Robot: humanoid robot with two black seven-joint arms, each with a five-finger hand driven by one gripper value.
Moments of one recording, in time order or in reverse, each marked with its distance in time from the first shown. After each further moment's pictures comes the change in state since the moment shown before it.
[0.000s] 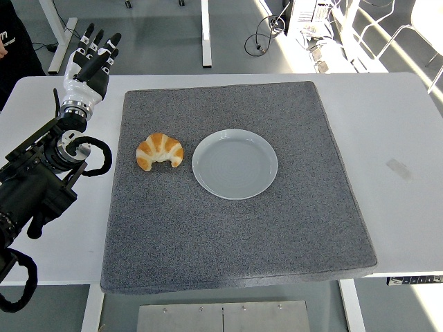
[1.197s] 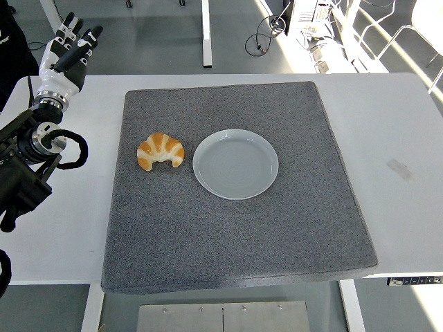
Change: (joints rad) left arm -0.035 0.105 0.083 -0.017 0.009 -0.004 0.015; right arm 0.000 0.000 0.000 0.000 0.000 0.001 0.000
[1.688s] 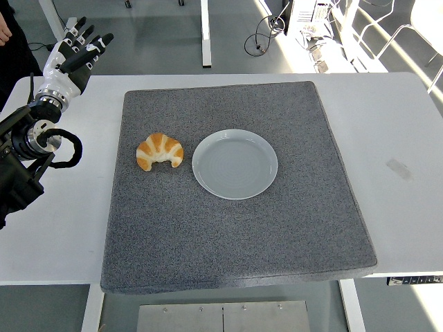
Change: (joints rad) left arm -0.014 0.033 0.096 -0.013 0.000 0.002 0.074; right arm 0.000 0.000 0.000 0.000 0.000 0.000 0.000
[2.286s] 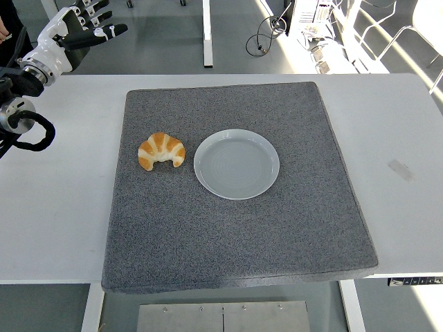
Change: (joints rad) left arm -0.139 0.238 0.361 -0.300 0.041 0.021 0.009; right arm 0.000 0.000 0.000 0.000 0.000 0.000 0.000
